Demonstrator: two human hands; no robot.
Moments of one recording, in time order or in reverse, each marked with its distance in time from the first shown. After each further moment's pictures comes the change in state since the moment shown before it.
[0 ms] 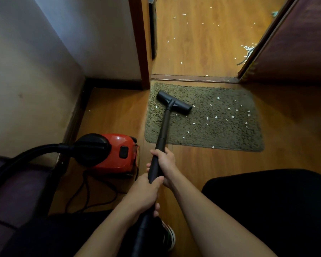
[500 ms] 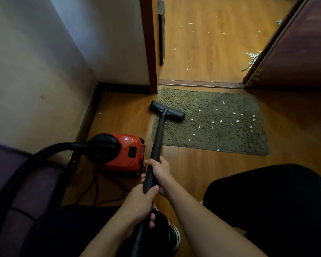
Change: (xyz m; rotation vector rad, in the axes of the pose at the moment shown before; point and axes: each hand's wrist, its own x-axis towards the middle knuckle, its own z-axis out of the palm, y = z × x) left_hand -0.040 -0.028 -0.023 -0.081 0.031 -0.056; right_hand -0.041 0.025 0.023 -0.077 -0.104 0.042
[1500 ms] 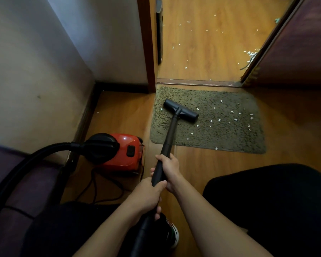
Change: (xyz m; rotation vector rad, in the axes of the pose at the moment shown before) left_hand 0.012 0.015 0.016 0.111 -0.059 0.026; right_hand 0.009 -0.008 -0.024 0.102 0.115 -0.030
